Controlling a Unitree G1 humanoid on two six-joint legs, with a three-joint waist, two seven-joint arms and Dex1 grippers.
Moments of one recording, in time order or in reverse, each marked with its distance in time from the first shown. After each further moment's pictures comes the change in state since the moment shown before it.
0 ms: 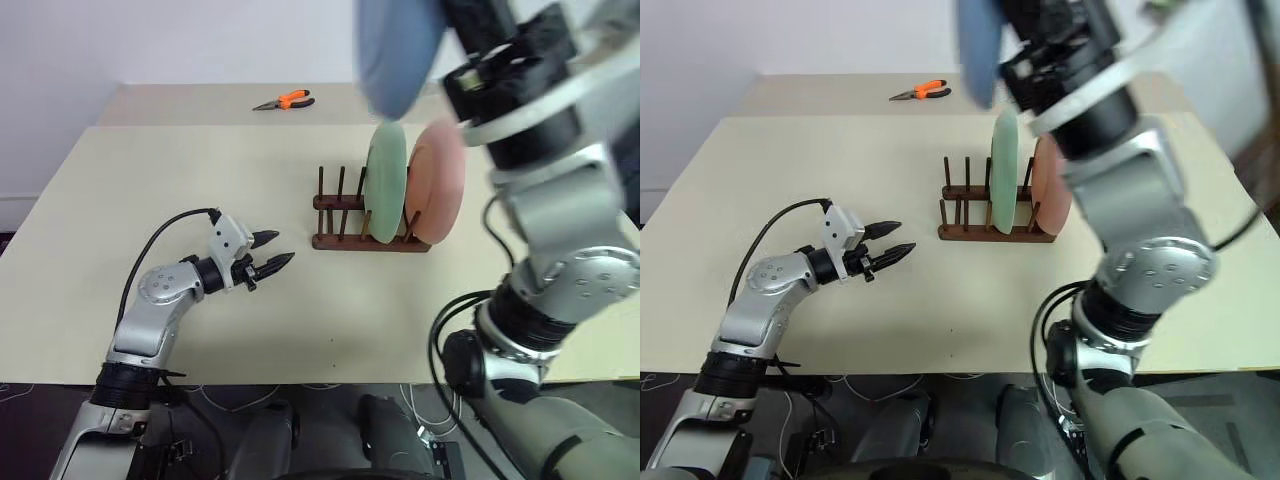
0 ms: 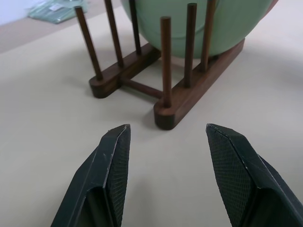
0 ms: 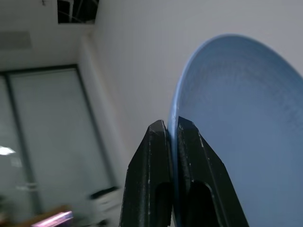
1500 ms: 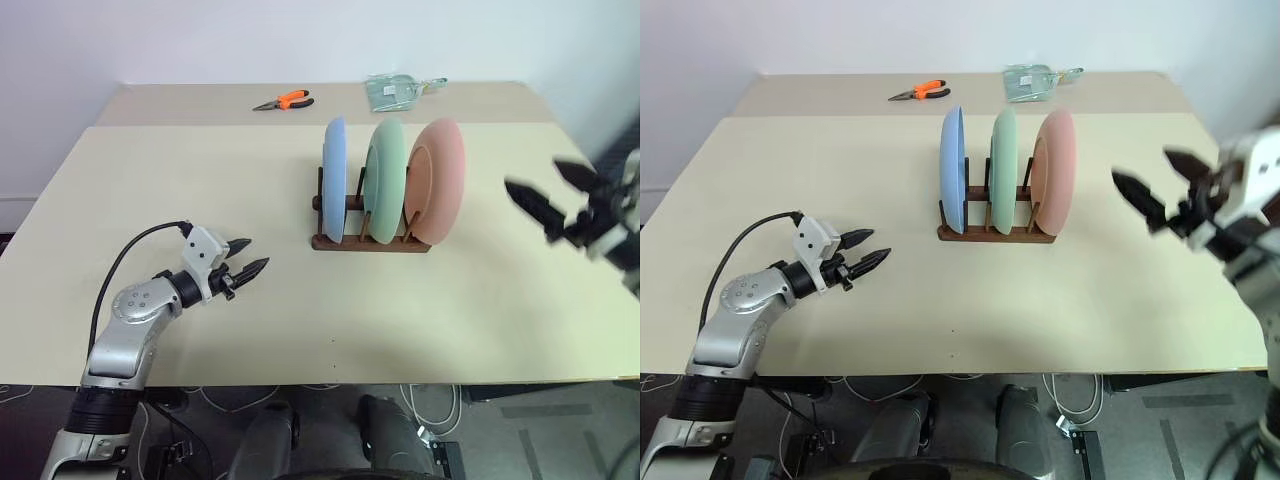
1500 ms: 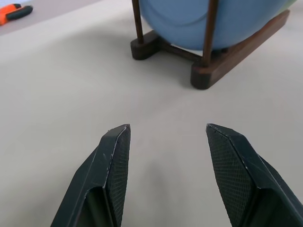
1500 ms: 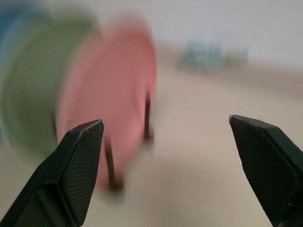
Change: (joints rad) left arm 0.095 0.043 0.079 -0.029 0.014 0.020 0.057; right arm 0.917 -0.823 -0.274 0.155 -0.634 -0.150 0.806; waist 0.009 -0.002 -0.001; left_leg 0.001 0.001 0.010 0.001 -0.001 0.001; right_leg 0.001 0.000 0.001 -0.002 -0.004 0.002
